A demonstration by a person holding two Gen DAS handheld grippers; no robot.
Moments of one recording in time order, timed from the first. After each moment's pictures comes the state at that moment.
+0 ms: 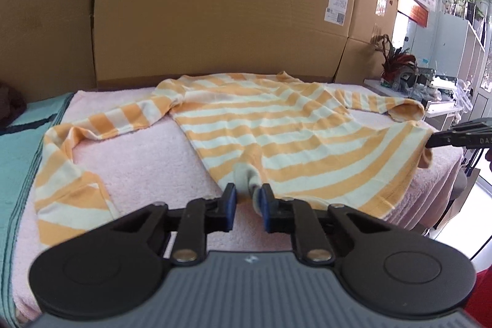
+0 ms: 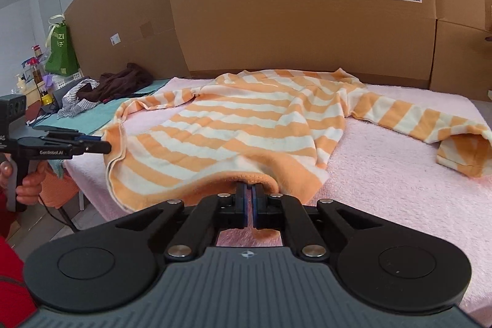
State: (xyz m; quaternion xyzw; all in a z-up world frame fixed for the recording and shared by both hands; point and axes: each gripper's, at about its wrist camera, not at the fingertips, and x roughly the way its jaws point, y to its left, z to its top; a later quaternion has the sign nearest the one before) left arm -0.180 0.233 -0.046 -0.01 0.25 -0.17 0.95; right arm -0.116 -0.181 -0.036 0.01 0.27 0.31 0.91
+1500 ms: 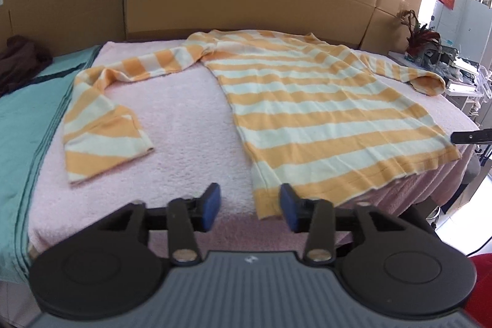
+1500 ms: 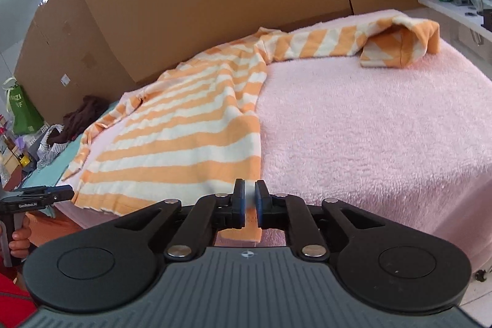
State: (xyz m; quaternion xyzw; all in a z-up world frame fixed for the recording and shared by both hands) left arm -0.193 0.244 -0.077 -0.01 0.33 -0.13 0.93; right arm -0.124 -0.230 -0.085 0.14 0.32 0.21 0.91
